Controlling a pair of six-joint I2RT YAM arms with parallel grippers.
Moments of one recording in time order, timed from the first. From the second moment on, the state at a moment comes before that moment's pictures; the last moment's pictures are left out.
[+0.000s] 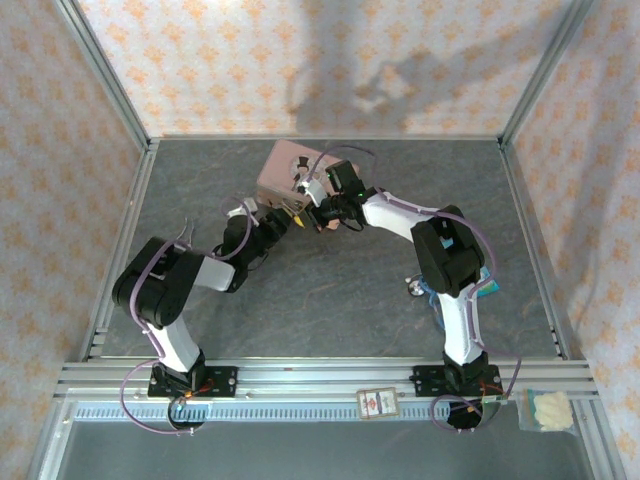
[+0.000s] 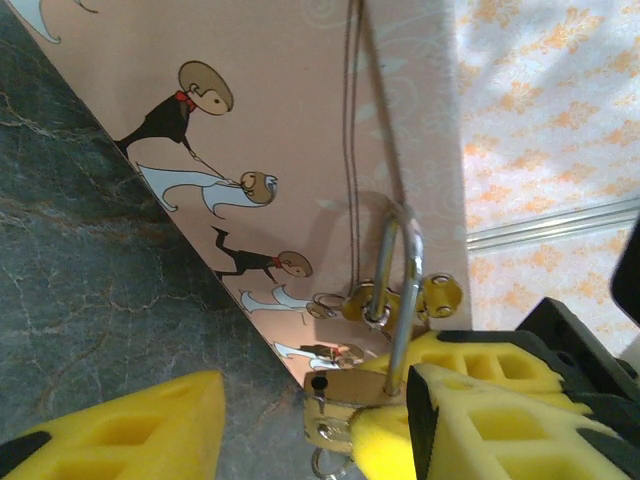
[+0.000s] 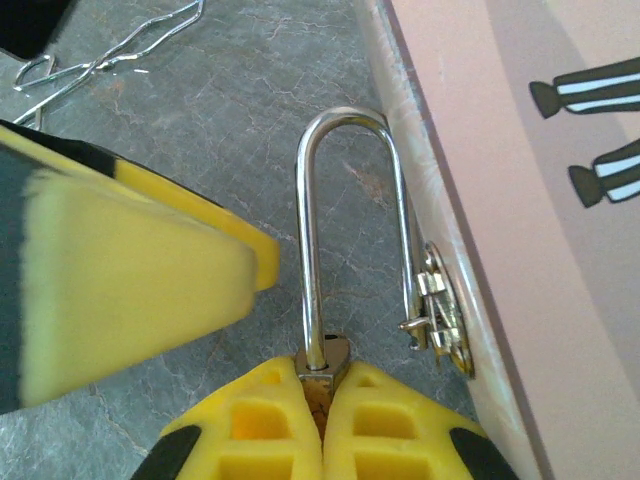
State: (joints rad) left arm -0.32 1.75 0.56 0.90 0.15 -1.10; right arm 0.57 2.09 1.50 -0.21 -0.61 -0.16
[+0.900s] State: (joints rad) left arm -0.32 1.88 0.61 1.12 0.18 -1.20; right arm 0.57 2.09 1.51 -0.22 -0.59 -0.15
